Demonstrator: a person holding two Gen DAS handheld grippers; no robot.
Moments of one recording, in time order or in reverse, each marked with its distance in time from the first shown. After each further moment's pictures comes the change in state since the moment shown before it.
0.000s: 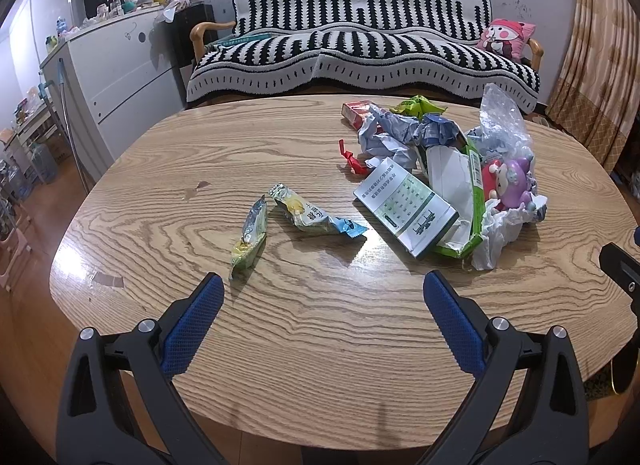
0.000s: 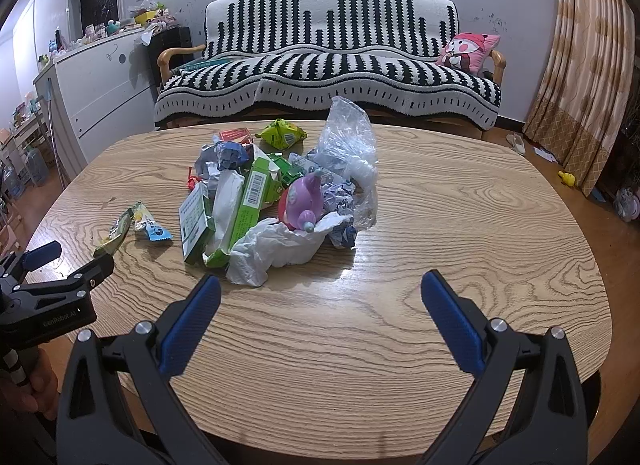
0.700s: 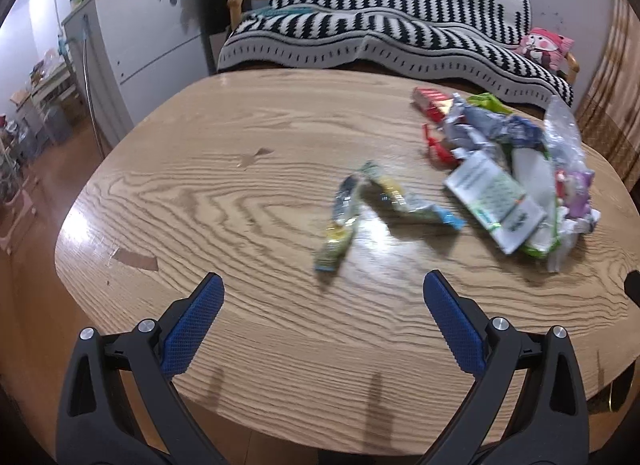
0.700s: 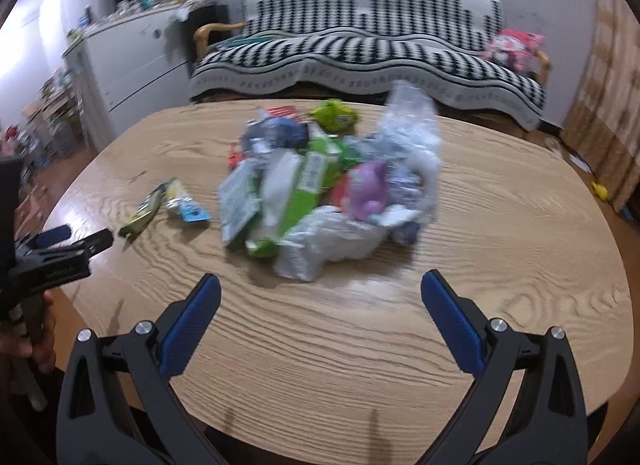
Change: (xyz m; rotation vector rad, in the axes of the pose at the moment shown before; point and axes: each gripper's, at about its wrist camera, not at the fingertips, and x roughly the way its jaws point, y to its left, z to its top) left arm 0.035 0.079 -0.012 -0.111 0.079 0.036; right arm 0.026 0.044 0.004 -0.101 0.067 0.132
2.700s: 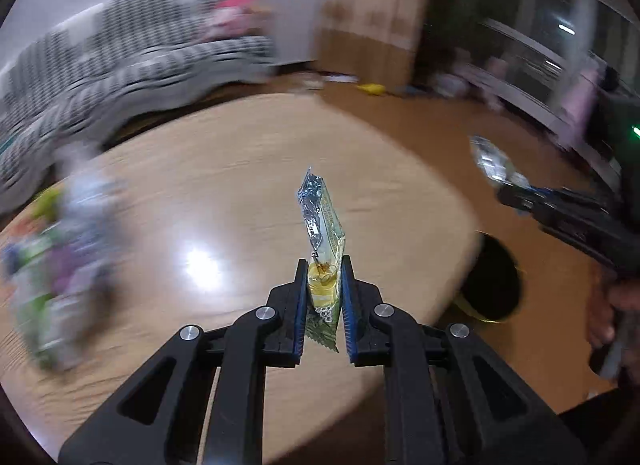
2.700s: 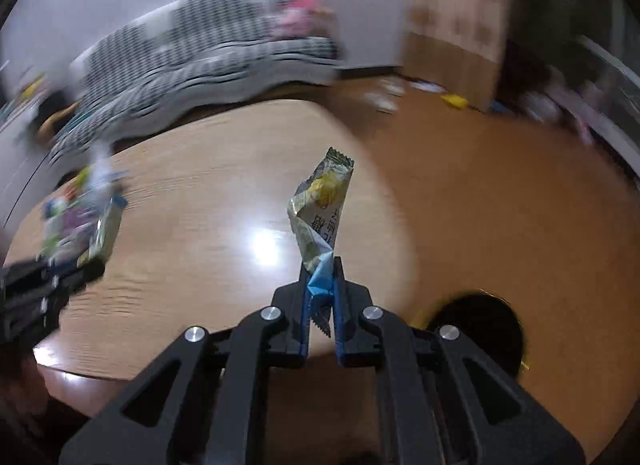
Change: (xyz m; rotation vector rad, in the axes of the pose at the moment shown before) left arm -0.134 -0.439 -0.076 0.675 -0.044 -0.721; right arm -0.150 -0.368 -0.147 0.510 -0.033 -0.390
